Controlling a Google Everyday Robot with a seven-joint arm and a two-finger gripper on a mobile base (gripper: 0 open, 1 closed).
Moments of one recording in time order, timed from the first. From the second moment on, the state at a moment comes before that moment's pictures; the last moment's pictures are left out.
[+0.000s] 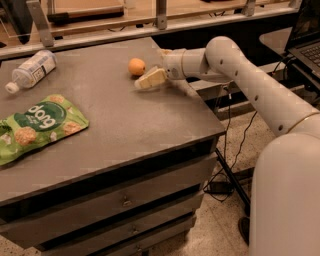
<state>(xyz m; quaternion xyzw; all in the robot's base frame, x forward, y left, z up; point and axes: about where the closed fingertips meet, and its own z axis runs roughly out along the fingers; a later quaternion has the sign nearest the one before) 0.791 0.024 0.845 -0.47 0.65 0.27 0.53</state>
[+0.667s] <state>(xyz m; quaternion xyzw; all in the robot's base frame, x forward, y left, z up) 0.798 0.047 0.839 -0.47 0.65 0.30 0.51</state>
